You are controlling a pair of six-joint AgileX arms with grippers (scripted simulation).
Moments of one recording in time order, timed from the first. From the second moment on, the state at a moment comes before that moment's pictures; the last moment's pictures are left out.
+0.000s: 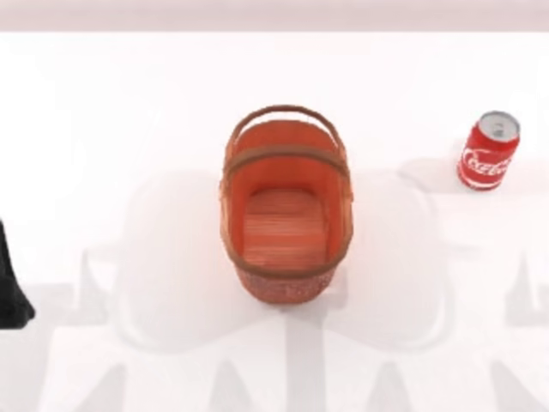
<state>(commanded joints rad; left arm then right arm) 0.00 0.00 0.00 0.00 0.00 0.00 0.00 0.00 0.00 0.00 0.00 0.00</state>
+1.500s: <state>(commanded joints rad) 0.00 0.00 0.00 0.00 0.00 0.00 0.12 2.01 1.92 -1.20 0.00 -0.49</state>
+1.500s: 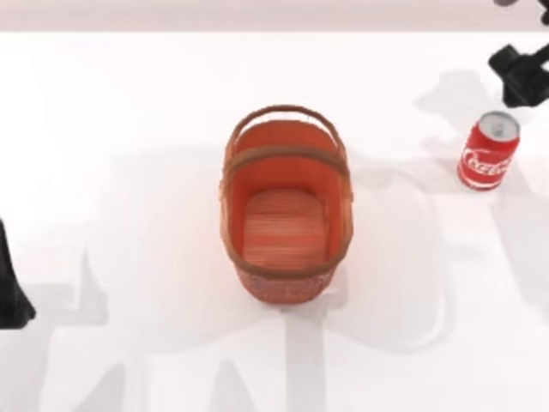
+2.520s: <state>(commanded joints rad) 0.00 0.00 0.00 0.00 0.00 0.00 0.15 2.43 2.24 -1.38 0.01 -0.60</state>
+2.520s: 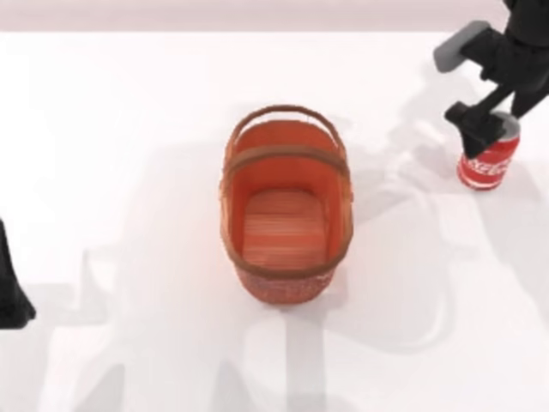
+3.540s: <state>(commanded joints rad) 0.00 0.00 0.00 0.00 0.00 0.00 0.15 2.43 2.11 -1.25 0.01 -0.60</state>
